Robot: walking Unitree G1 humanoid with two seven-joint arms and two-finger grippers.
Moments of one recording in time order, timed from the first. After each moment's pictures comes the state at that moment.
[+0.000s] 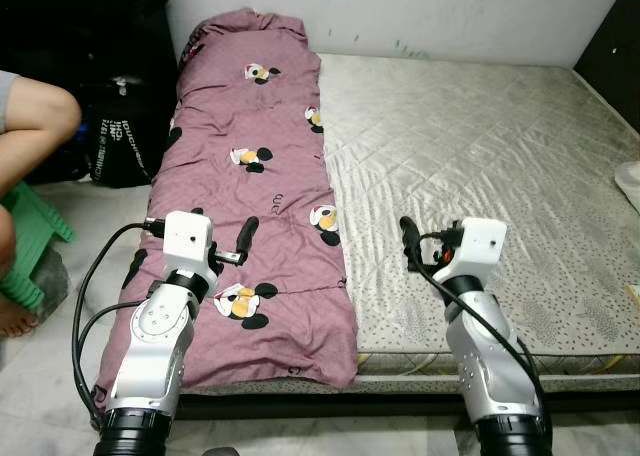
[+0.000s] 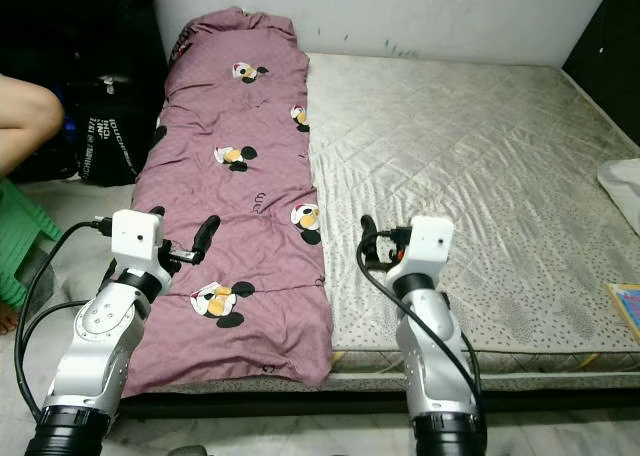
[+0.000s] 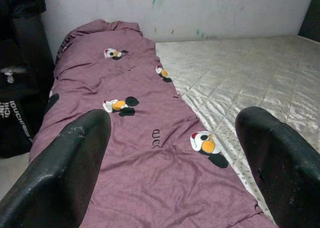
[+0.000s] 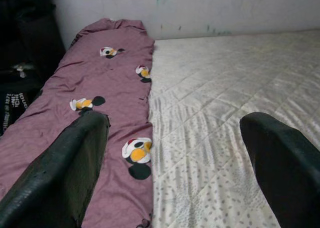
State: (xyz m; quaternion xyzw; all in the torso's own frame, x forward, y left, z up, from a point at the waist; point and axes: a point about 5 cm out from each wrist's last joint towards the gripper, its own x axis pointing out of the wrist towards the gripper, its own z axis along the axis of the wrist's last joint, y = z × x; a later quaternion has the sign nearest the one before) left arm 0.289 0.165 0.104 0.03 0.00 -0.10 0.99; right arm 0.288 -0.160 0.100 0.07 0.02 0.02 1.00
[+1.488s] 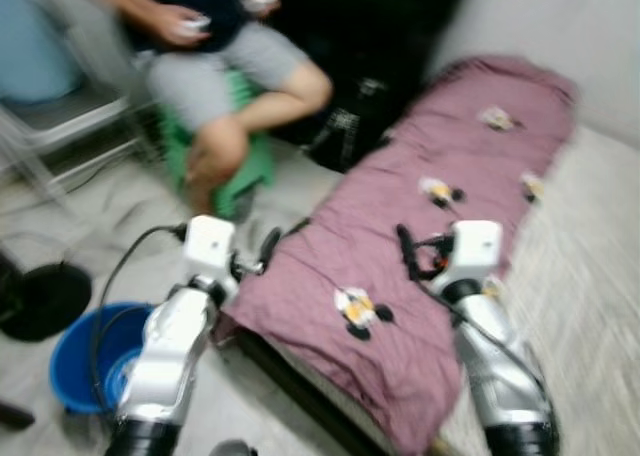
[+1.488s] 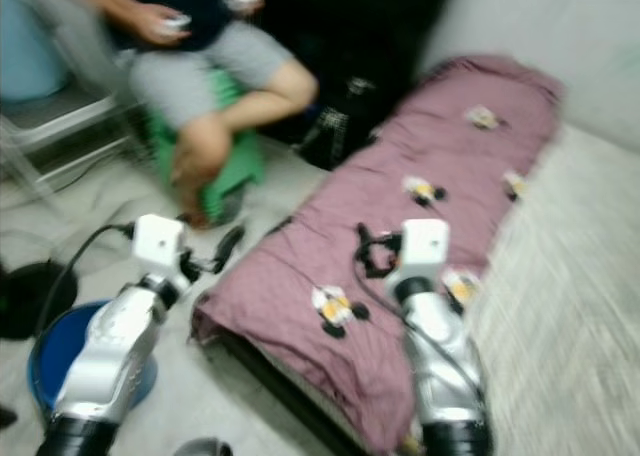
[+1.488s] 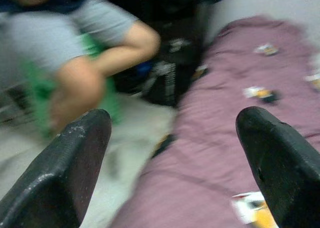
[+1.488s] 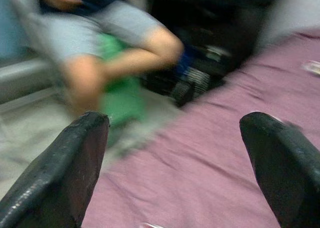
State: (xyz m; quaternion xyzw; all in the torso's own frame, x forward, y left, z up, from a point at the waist) left arm 0.280 0.155 0.097 0.03 0.04 -0.14 0.99; right arm 0.287 -0.139 0.108 0.04 0.02 0.09 1.00
